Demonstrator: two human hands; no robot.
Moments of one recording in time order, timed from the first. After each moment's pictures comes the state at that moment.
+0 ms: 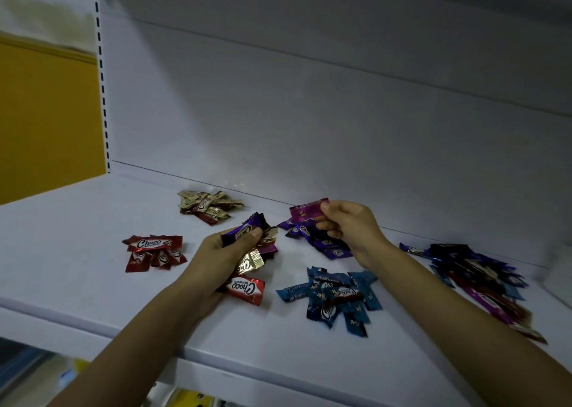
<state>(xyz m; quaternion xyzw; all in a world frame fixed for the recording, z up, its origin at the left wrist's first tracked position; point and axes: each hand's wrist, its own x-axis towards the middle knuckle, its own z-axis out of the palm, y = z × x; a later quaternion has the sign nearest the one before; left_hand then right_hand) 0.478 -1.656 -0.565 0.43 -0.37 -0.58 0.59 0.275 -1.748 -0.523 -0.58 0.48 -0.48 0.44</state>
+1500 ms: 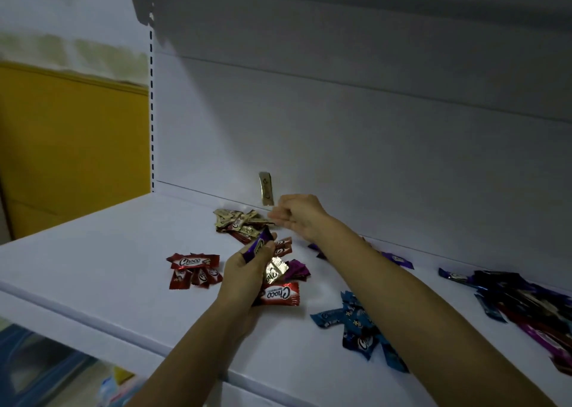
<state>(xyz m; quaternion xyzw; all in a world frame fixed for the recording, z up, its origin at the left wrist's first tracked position) 0.480 -1.666 -0.571 0.40 -0.28 -0.55 0.68 0.407 -1.782 -0.495 -0.55 0.48 -0.40 0.56</state>
